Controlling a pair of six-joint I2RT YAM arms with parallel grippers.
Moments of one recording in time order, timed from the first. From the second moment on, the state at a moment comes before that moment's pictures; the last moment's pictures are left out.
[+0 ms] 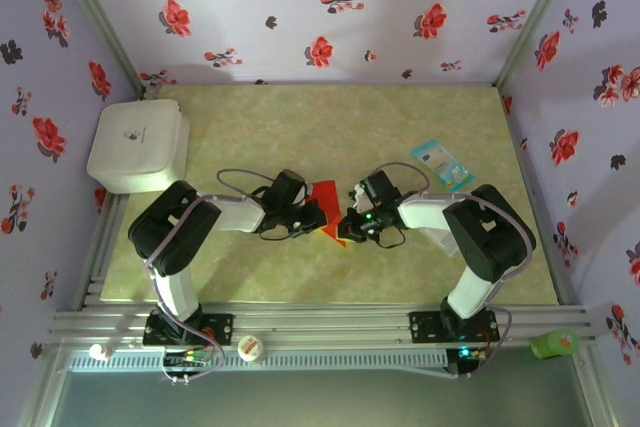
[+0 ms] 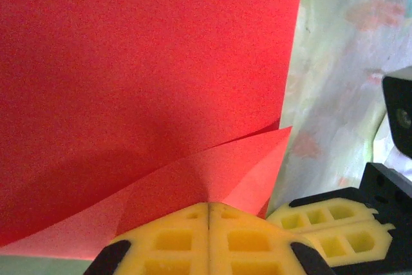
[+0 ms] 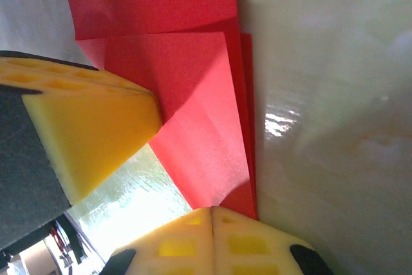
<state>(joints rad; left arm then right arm) -0.73 1.81 0.81 0.12 0.42 -1.00 0.58 1.69 0.72 -0.14 -0.63 0.68</state>
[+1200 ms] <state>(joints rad) -0.59 1.63 0.75 -0.04 0.24 -0.88 0.58 1.65 0.72 -0.13 -0.62 0.70</state>
